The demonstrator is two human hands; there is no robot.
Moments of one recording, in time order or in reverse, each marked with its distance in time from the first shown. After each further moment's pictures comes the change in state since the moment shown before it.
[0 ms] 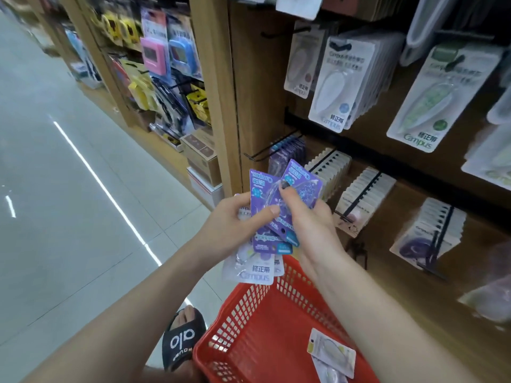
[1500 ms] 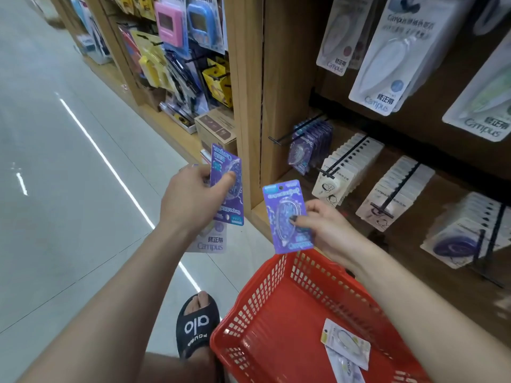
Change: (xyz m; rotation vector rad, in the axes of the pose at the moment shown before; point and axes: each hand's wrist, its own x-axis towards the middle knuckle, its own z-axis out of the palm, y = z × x) left_hand 0.013 -0.032 -0.080 0.561 0.585 -0.113; right_hand 0.072 0.050 -0.032 -0.371 -0.293 0.168
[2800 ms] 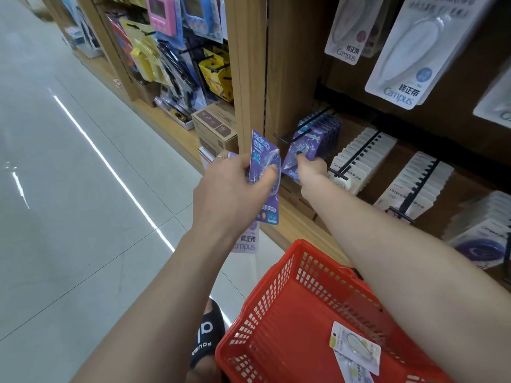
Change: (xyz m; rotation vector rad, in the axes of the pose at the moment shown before) left_hand 0.006 0.032 0.033 0.072 -0.018 0.162; right_hand 0.173 -0.037 0.021 -0.147 0.637 -0.007
